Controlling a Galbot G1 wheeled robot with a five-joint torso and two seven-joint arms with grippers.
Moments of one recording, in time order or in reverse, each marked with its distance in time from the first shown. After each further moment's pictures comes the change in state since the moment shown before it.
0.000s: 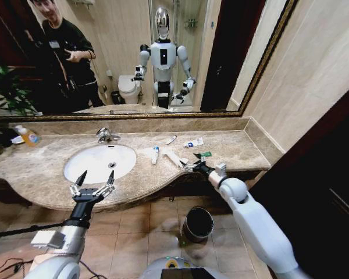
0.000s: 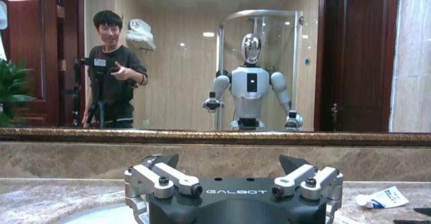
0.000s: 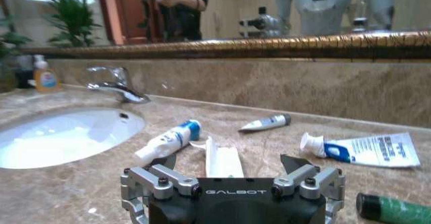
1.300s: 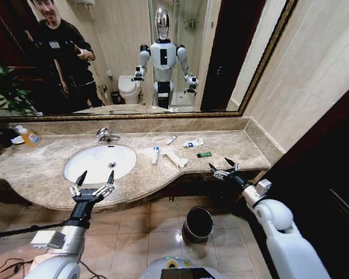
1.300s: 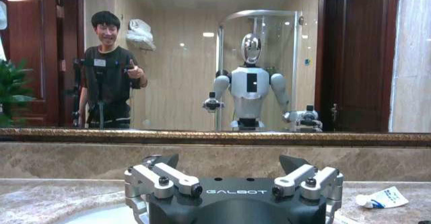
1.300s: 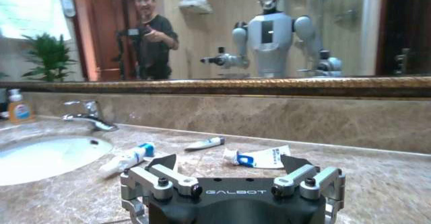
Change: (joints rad) left arm 0.000 0.000 0.000 0.000 0.000 0.000 0.000; right arm -0.347 -0.036 0.522 0.173 0.060 0.093 -0.307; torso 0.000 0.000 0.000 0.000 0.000
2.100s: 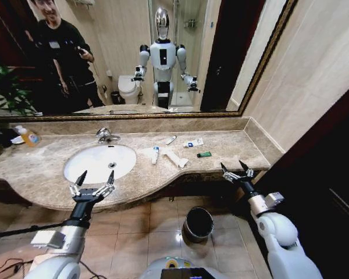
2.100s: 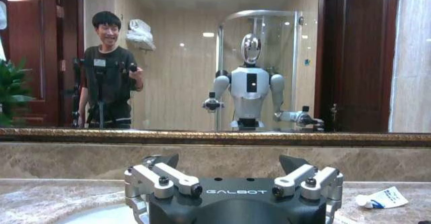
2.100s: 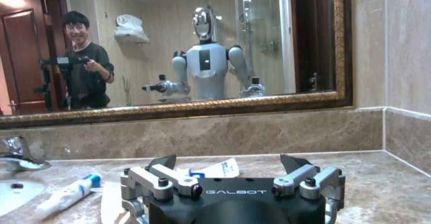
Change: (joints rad) left arm 0.000 0.000 0.000 0.000 0.000 0.000 0.000; right arm -0.167 0.181 0.045 0.122 -0.043 0.139 0.234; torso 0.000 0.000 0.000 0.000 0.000
